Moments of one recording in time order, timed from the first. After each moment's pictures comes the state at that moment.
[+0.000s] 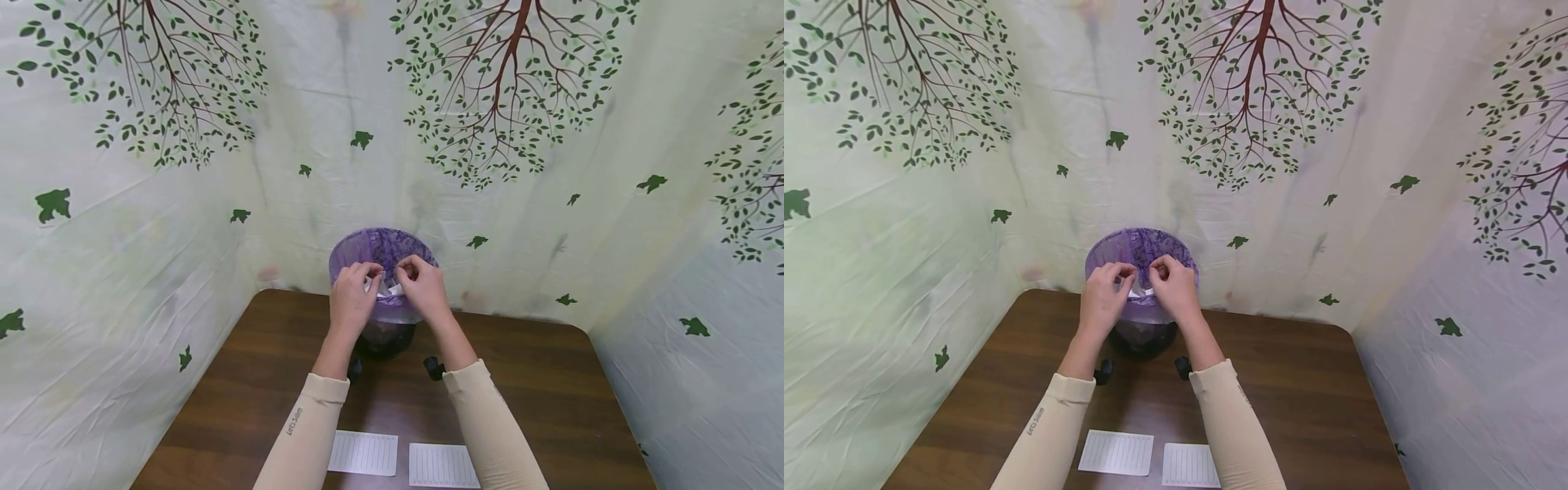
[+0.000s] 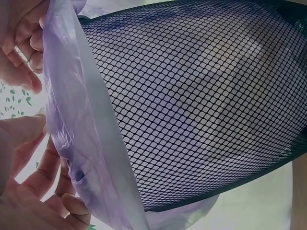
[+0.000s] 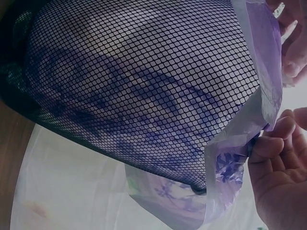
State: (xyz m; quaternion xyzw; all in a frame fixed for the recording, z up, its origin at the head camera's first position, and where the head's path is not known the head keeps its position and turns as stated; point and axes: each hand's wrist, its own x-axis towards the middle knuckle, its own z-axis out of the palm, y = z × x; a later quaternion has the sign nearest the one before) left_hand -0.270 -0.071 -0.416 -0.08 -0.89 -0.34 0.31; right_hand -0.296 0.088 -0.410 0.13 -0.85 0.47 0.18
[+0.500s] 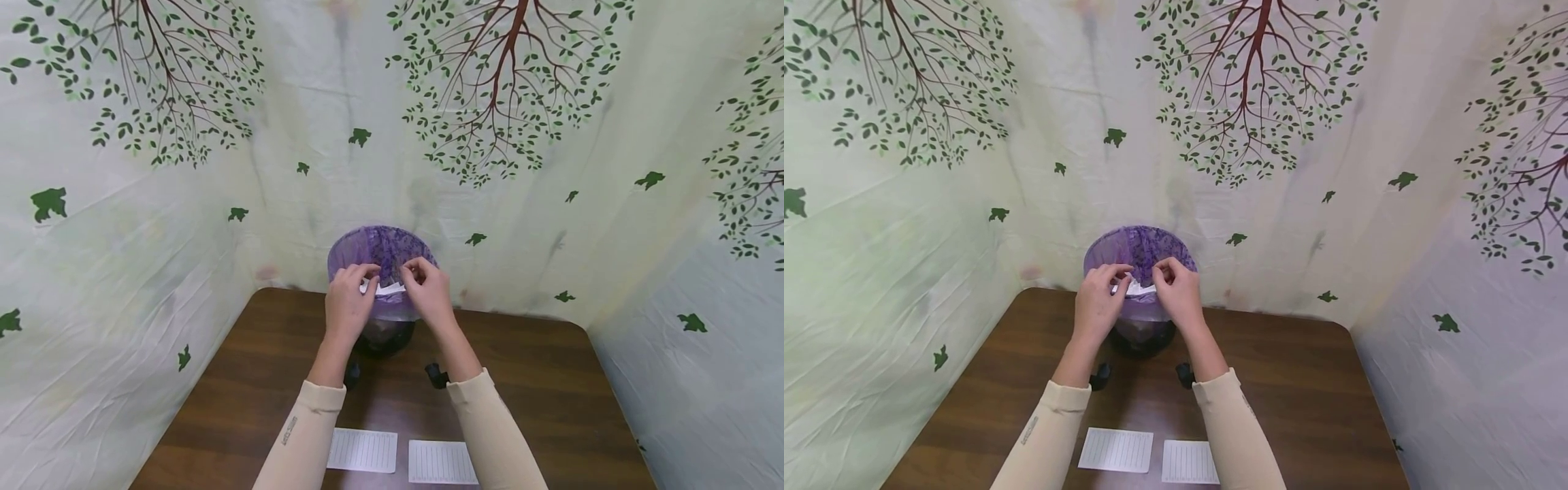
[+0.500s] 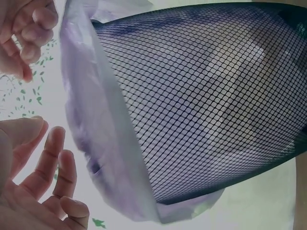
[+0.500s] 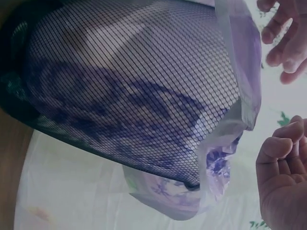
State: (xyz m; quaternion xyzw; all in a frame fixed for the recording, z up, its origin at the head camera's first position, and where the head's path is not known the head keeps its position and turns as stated) left_hand -0.254 -0.073 -0.414 -0.08 -0.88 -0.34 0.31; right_hand -0.274 0.094 -0.410 0.12 -0.82 0.52 0.21
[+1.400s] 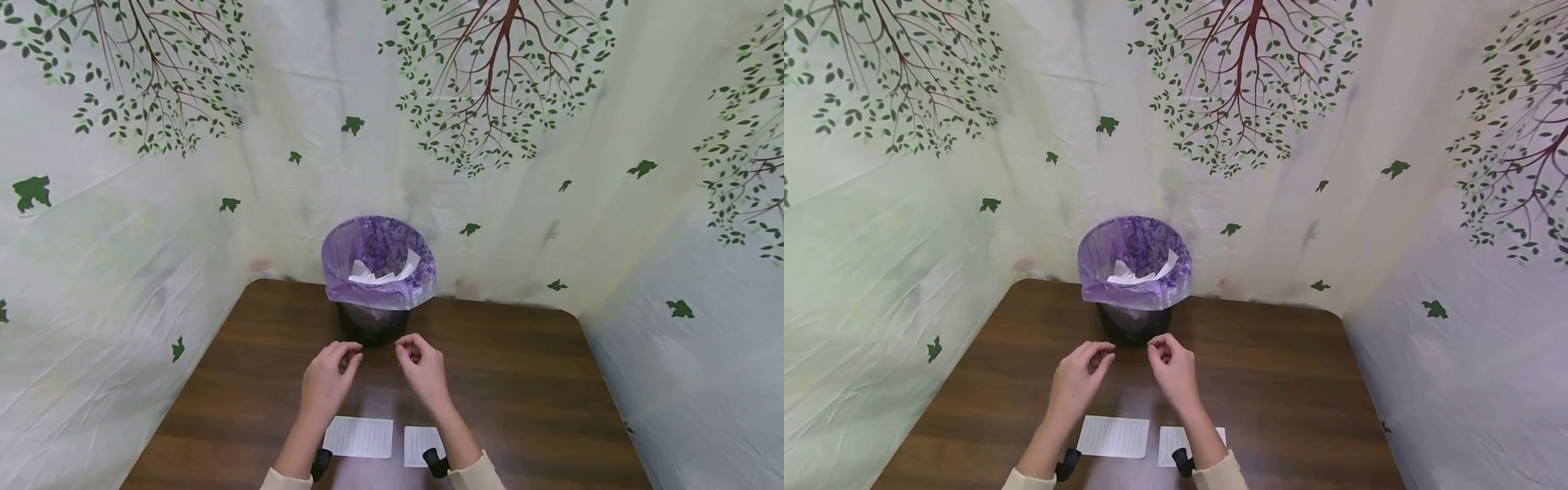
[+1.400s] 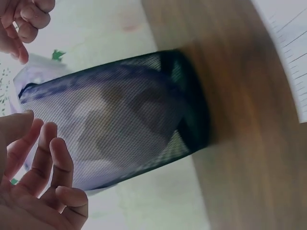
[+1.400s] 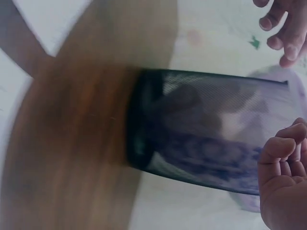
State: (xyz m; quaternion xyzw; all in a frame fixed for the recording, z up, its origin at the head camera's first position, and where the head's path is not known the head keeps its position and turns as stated) left_hand -0.154 -0.099 -0.525 -0.08 -0.90 -0.34 0.27; right_hand -0.174 0.098 -0.526 0.07 -0.80 0.59 0.12
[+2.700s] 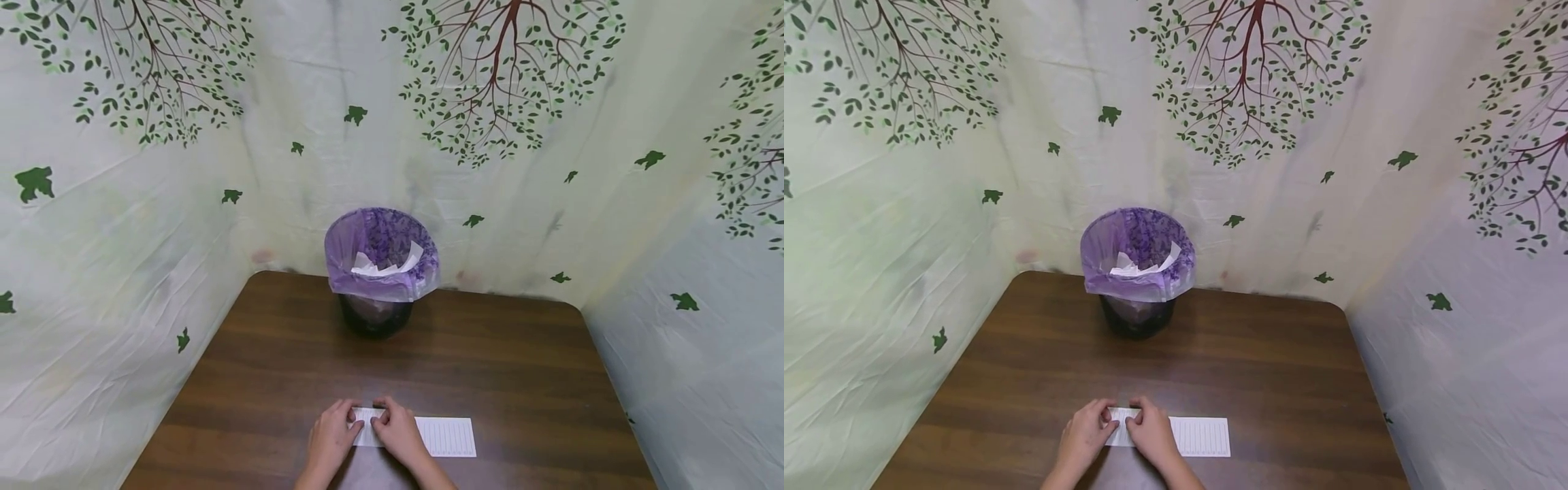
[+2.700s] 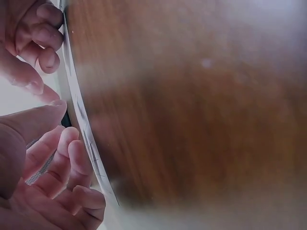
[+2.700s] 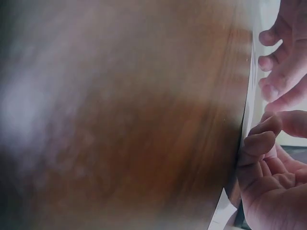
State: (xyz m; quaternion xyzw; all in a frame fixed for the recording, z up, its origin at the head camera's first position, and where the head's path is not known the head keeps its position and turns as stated) left_hand -0.093 -0.100 -0.633 0.00 -0.96 -0.28 0.09; right_hand -0.106 0.060 -0.644 0.08 -0.88 0.48 -0.02
